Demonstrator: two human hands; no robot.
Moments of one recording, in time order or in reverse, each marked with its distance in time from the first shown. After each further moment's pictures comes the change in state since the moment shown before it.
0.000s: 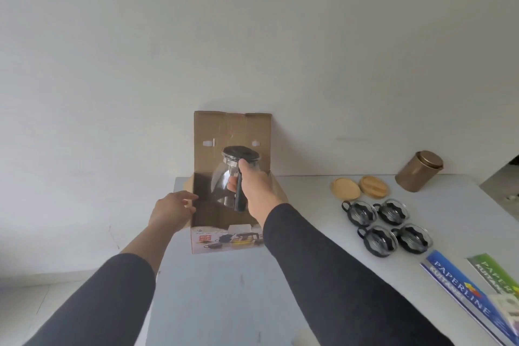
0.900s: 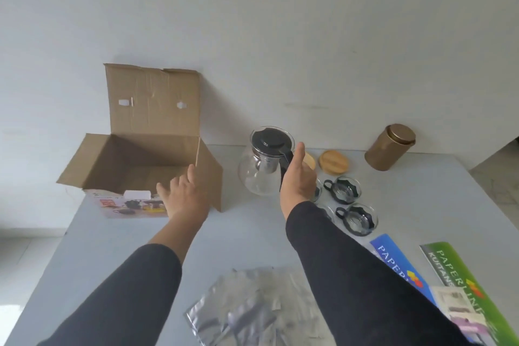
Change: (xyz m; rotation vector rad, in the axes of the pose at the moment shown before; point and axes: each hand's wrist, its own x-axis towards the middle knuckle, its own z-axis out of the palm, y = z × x) left_hand -0.069 0.156 0.191 0.542 0.154 -0.068; right_hand 0.049 0.023 -0.267 -0.170 0.468 -0.197
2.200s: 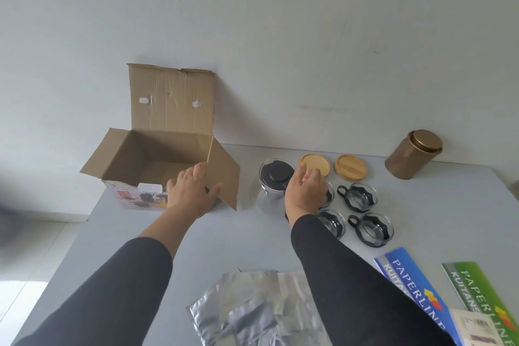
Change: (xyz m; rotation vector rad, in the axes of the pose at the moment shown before) left_hand 0.003 -0.013 -0.006 -0.167 0.073 0.103; right_hand 0.021 0.050 0.016 -0.190 0.124 -0.264
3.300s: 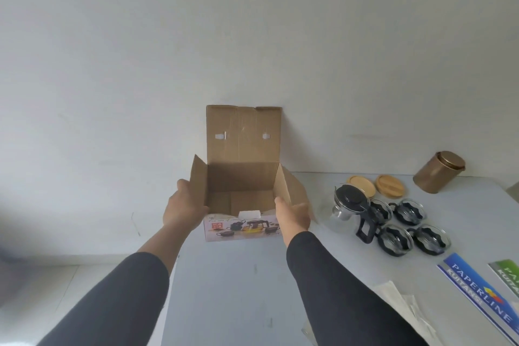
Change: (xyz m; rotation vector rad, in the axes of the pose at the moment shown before) left_hand 0.051 -0.208 -0.105 -0.380 -0.131 -0.206; right_hand -0.163 -0.129 0.117 0.027 -0.271 0.479
